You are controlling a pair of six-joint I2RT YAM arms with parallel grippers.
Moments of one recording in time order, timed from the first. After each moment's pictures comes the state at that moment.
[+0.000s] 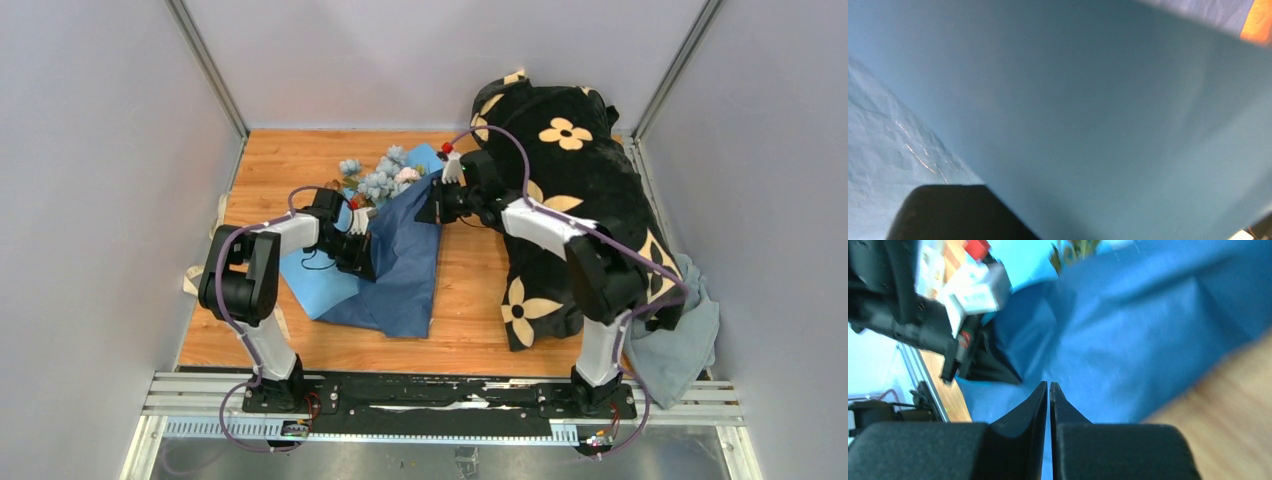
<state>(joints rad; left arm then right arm) -0.19 1.75 0.95 -0.49 0.61 0.07 0.56 1.79 1.22 -0.02 -0.47 0.39</state>
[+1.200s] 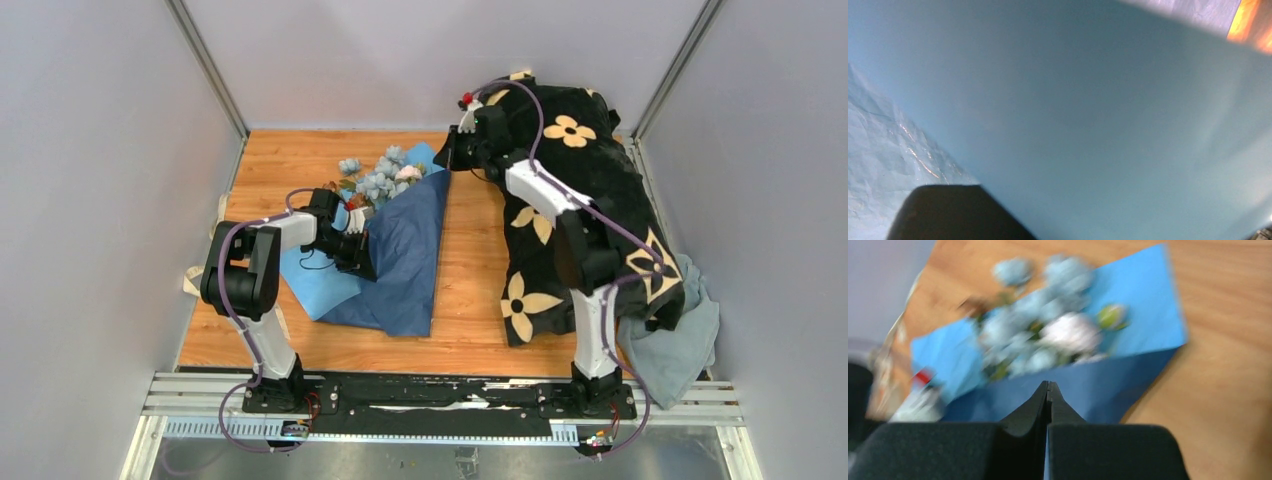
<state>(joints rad) -0.15 1.80 0.97 -0.50 0.69 0.04 0.39 2.22 1.85 -0.07 -0.36 0.38</state>
